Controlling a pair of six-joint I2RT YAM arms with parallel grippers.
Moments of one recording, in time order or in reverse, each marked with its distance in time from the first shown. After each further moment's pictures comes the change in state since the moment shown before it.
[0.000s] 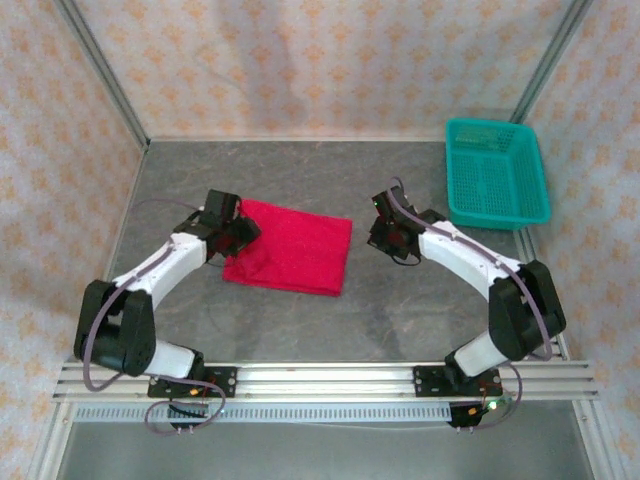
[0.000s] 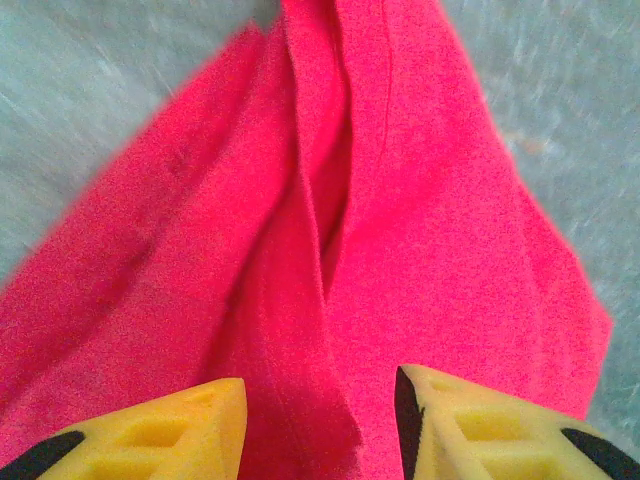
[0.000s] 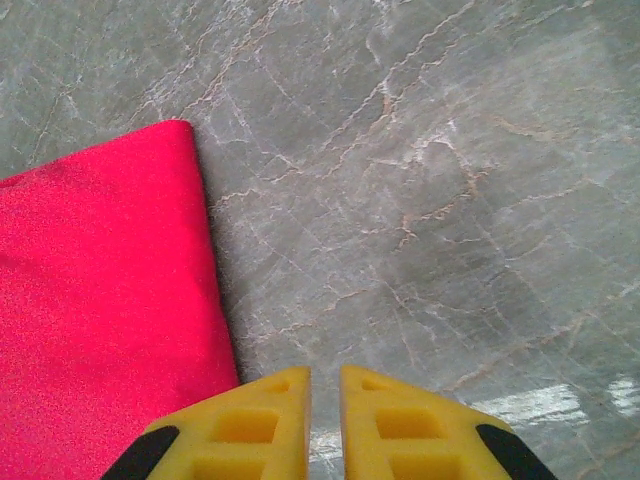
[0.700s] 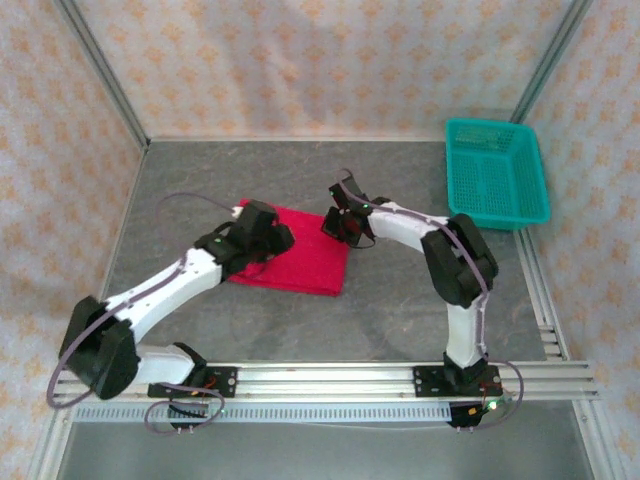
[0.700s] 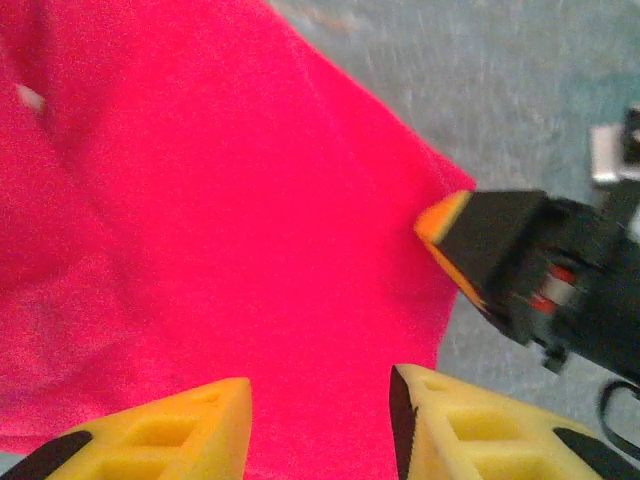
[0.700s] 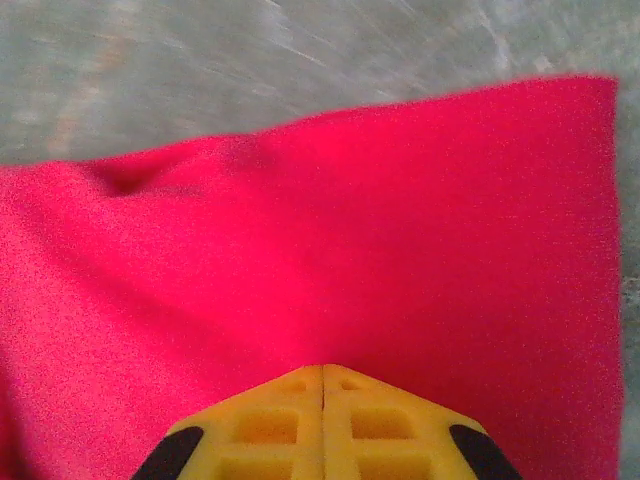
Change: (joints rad) left arm -0.375 -0.051 0.027 0.031 -0.134 -0.093; right arm 0.094 0.483 0.294 0.224 -0.198 0.062
